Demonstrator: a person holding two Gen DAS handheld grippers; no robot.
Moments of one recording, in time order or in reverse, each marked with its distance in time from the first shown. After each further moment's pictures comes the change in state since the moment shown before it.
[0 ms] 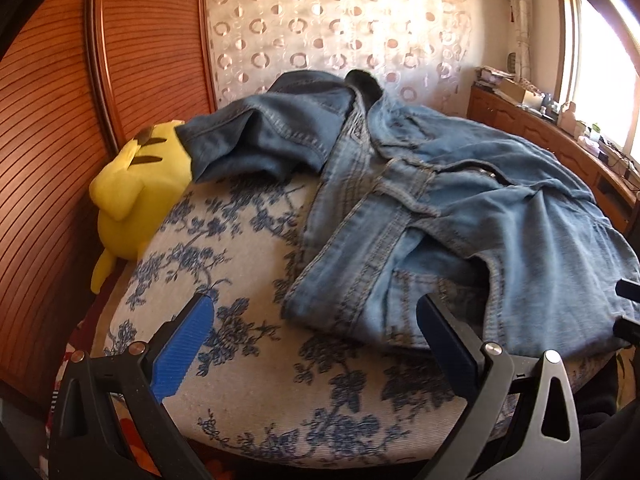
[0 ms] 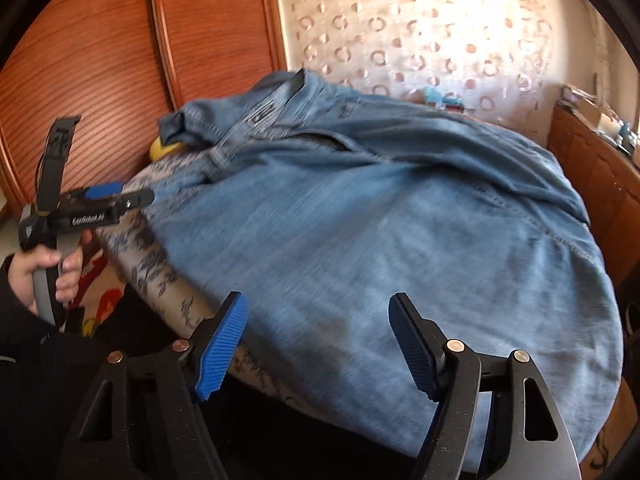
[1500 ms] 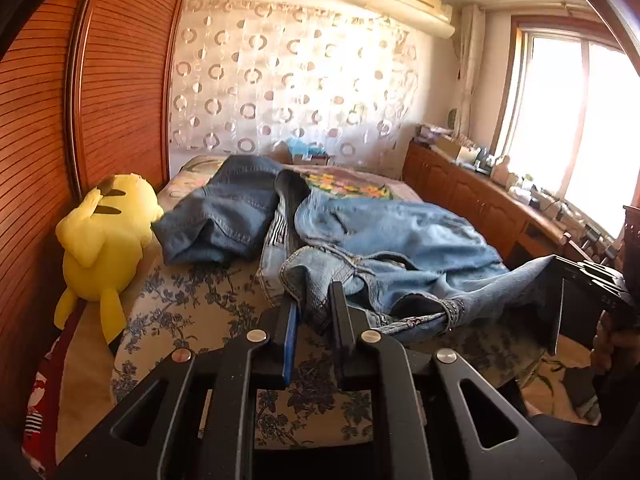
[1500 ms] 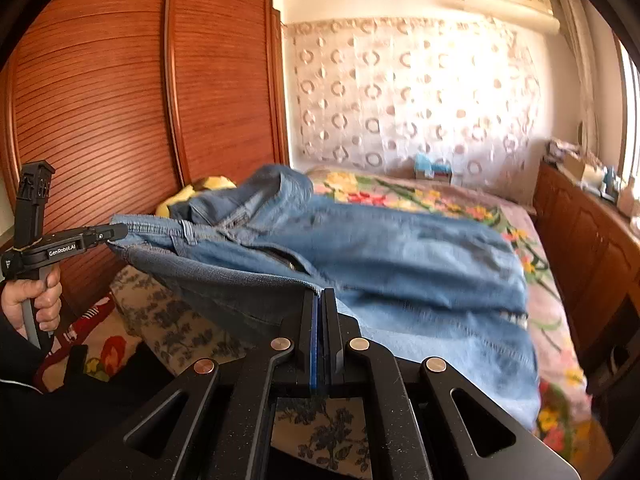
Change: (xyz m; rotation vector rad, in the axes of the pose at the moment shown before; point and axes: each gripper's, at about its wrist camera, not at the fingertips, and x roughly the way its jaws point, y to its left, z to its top) left arm -0.119 0.001 0.043 -0.031 -0.188 -0.266; right arm -0.118 -0.016 0.038 -0.055 -0.262 -0.044
